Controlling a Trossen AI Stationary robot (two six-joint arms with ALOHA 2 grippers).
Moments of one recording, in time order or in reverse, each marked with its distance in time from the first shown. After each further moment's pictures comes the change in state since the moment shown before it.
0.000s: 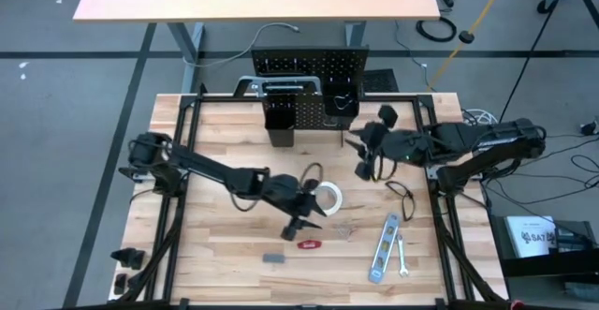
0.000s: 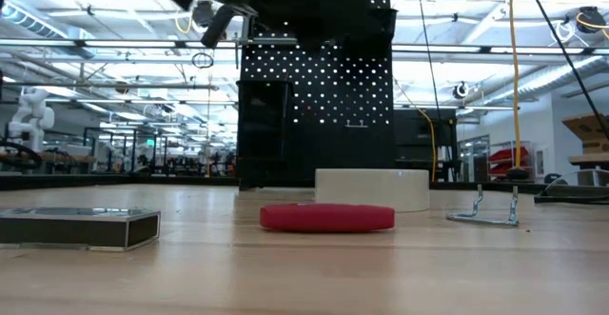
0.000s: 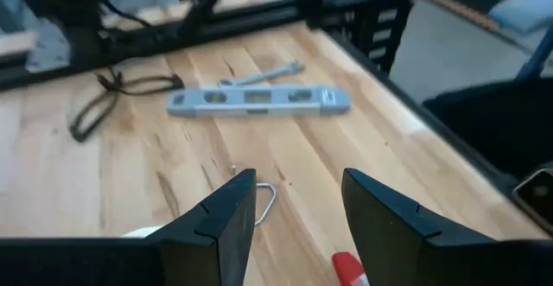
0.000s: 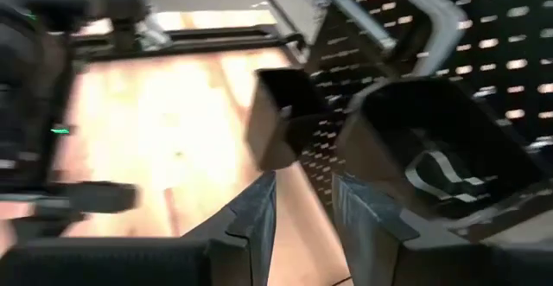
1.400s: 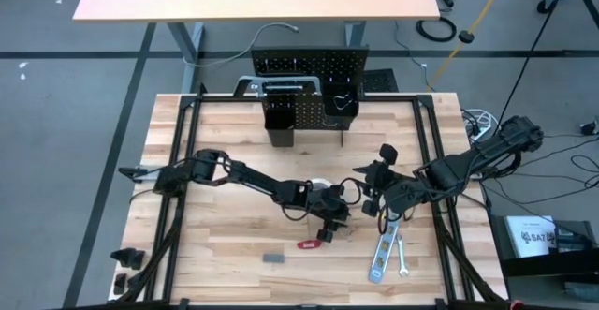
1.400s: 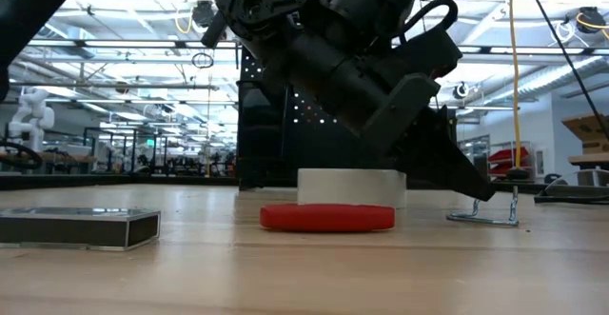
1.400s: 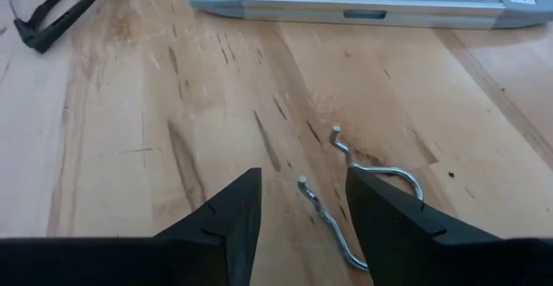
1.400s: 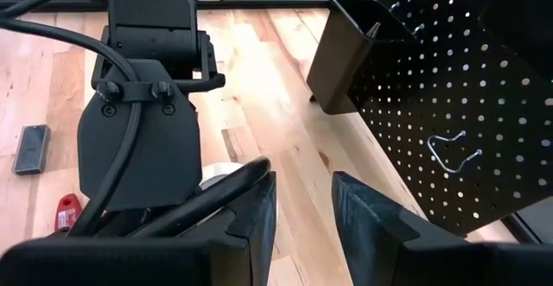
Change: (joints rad) left arm 0.037 0.524 0.415 -0.074 -0.113 -0.009; right arm 0.283 -0.040 -0.326 0.132 0.141 0.232
